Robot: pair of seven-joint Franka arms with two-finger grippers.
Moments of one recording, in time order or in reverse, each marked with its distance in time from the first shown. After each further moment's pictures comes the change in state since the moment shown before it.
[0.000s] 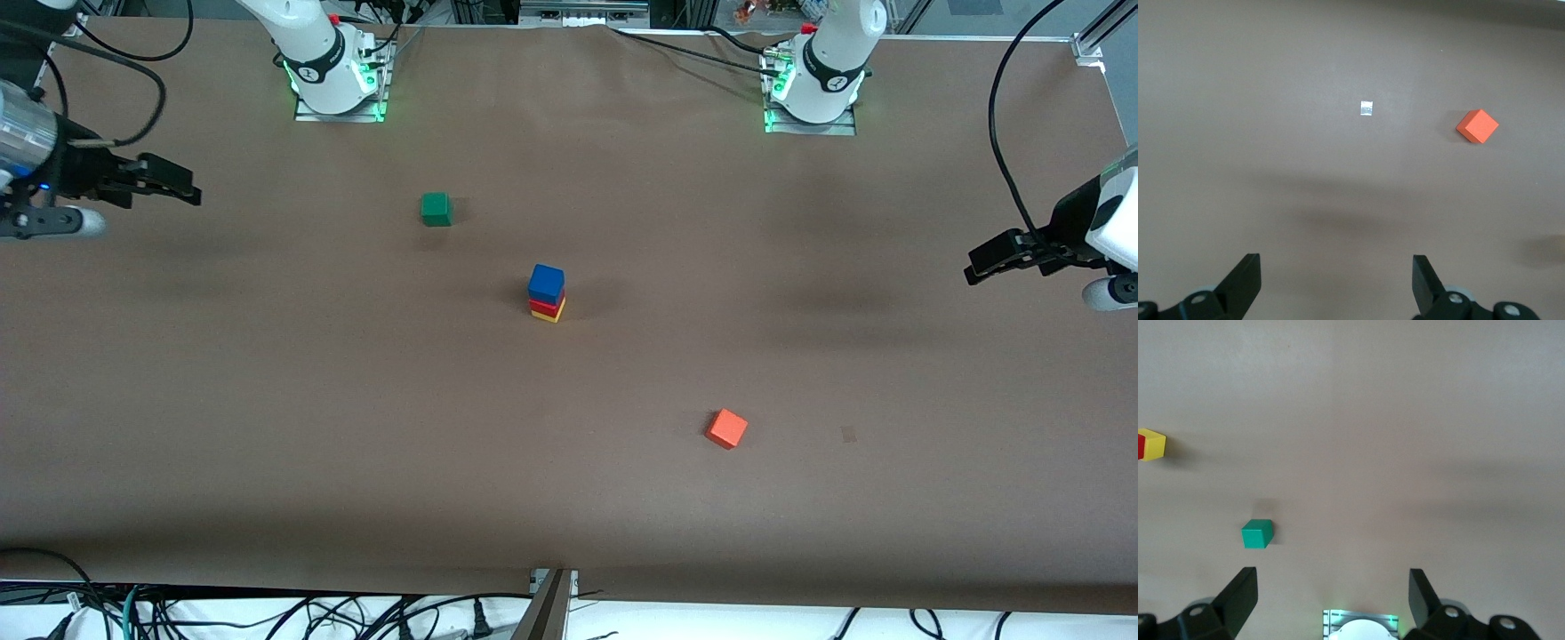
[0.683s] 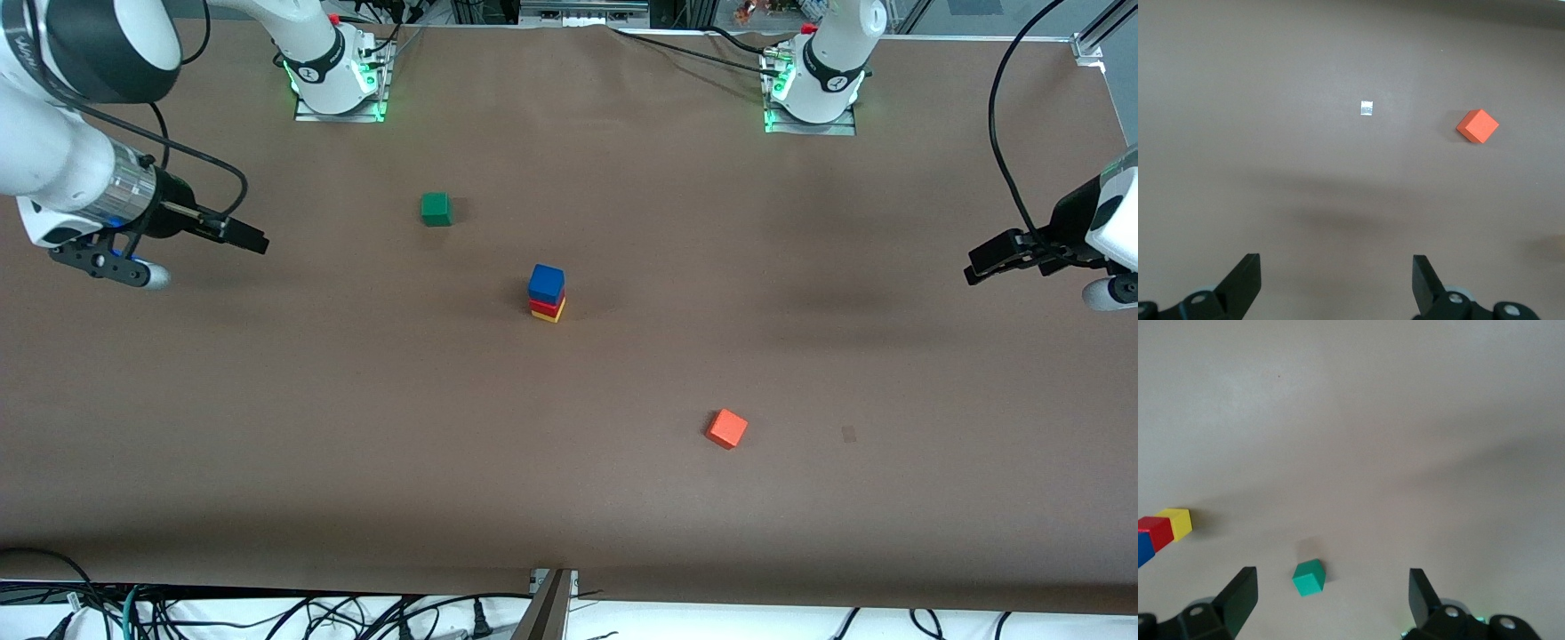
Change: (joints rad) left arm 0.000 0.000 0.000 -0.001 0.000 0.000 0.000; right arm 0.492 0.061 -0.404 -0.078 0.065 0.142 0.405
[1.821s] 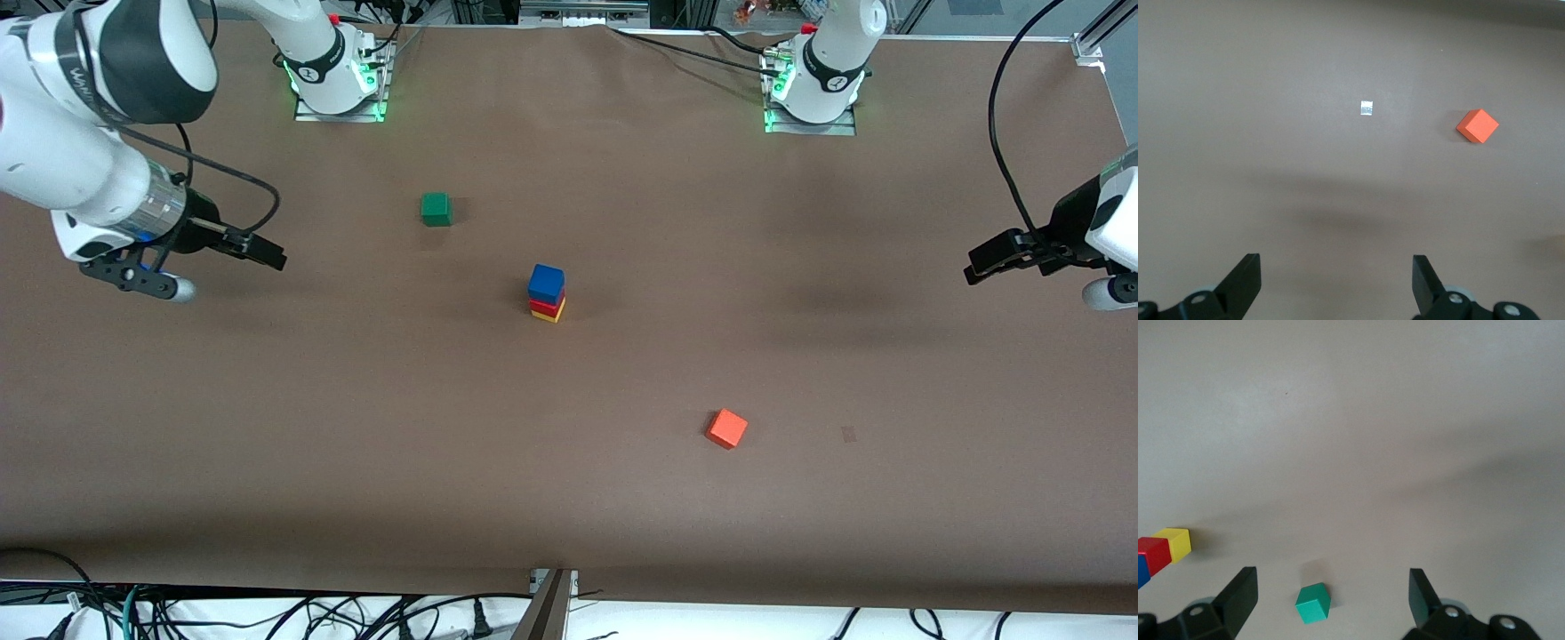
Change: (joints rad) left arm 0.000 0.000 0.000 0.000 0.000 0.000 0.000; right arm 0.135 0.019 -0.124 -0.064 0.012 0.139 0.003
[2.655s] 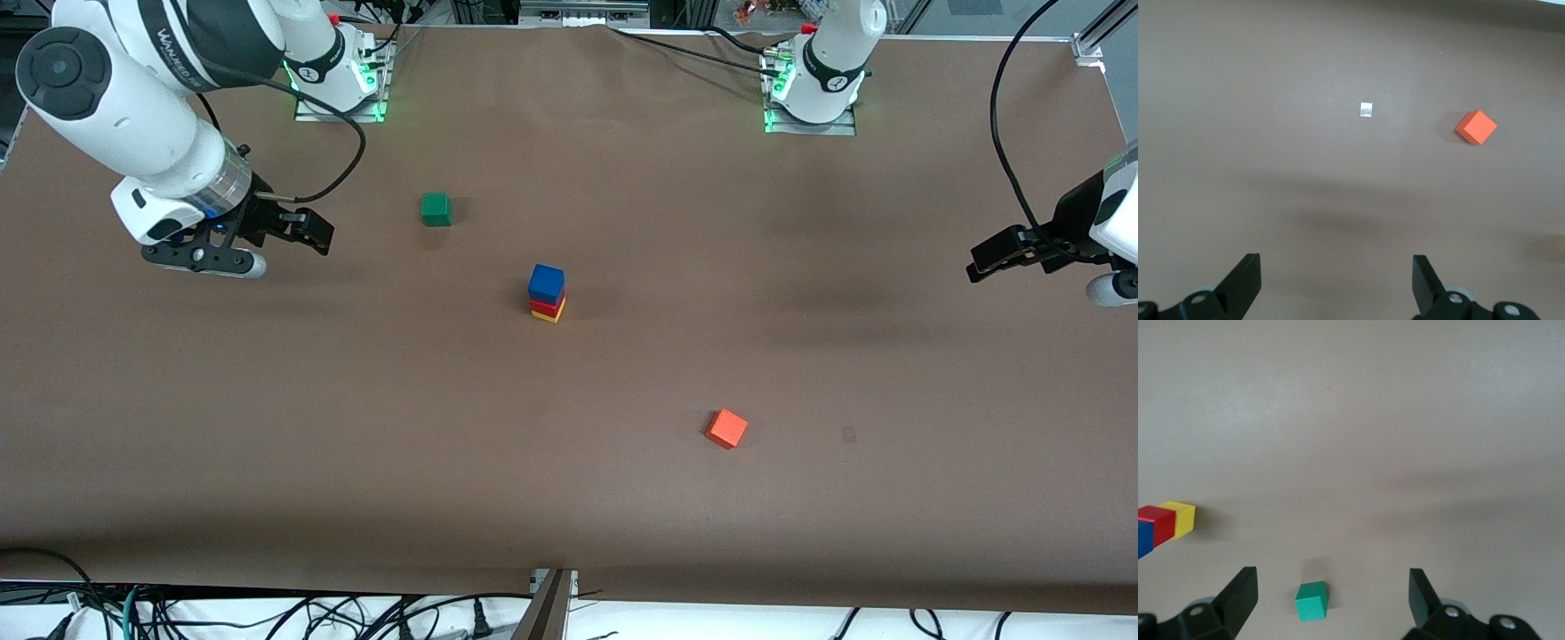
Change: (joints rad) left arm 0.000 -0.009 0.000 0.000 0.000 0.000 0.000; right arm 0.049 -0.024 0.101 -0.009 -0.098 0.033 0.010
